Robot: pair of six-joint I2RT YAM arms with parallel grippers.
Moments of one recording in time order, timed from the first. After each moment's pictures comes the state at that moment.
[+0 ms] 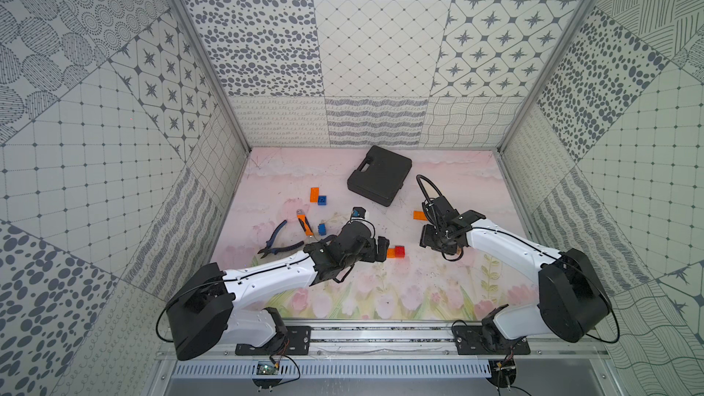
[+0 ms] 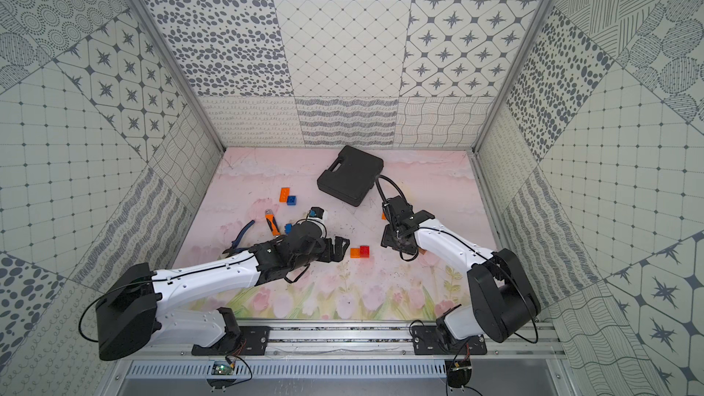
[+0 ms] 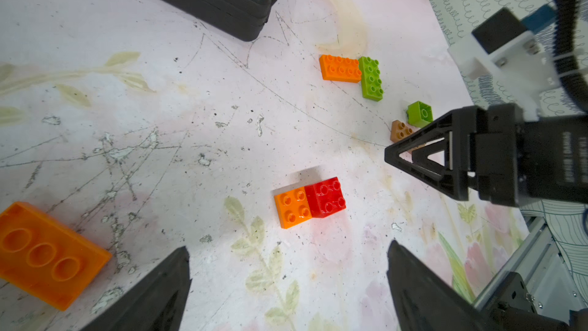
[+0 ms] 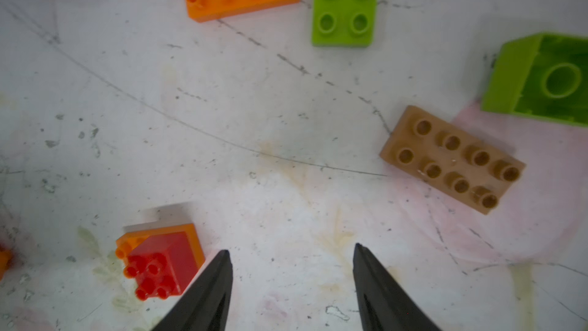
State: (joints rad) left arm -0.96 1.31 0.73 -0.10 -0.14 -0.70; right arm 0.48 1.43 0.87 -0.70 0.08 0.74
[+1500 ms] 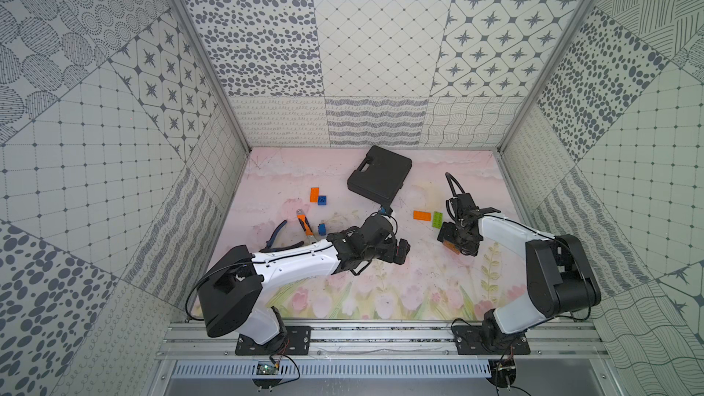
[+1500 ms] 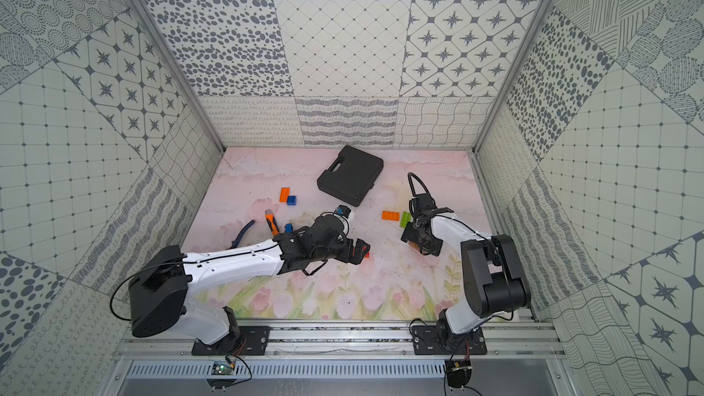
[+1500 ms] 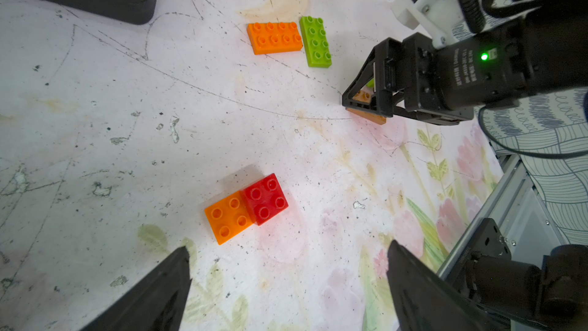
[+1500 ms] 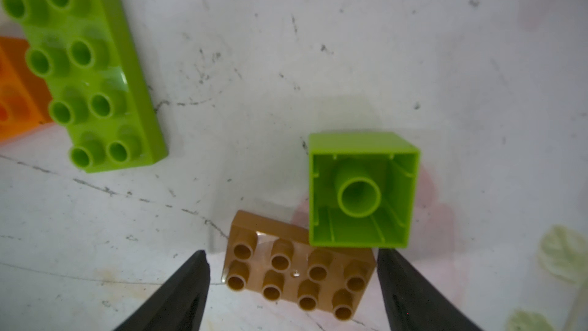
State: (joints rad) left arm -1.01 1.50 0.92 -0.16 -0.02 -0.60; right arm 0.19 1.56 0.84 -0.64 0.05 0.62
